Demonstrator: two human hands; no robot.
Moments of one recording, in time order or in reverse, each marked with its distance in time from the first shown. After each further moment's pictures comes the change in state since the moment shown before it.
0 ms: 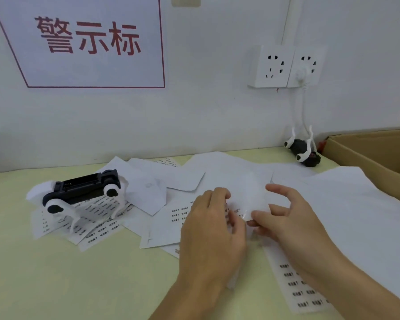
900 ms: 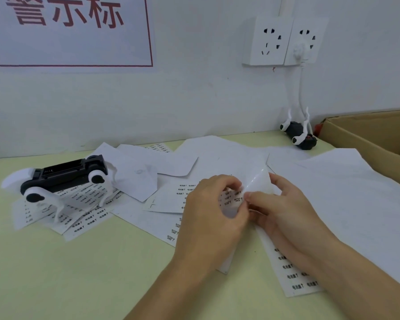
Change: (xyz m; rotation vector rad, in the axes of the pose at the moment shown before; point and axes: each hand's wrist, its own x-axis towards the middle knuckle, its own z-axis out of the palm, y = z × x) left_hand 0.005 0.001 0.000 -0.273 -0.127 -0.017; right_hand 0.008 0.009 0.001 0.387 -0.093 0.047
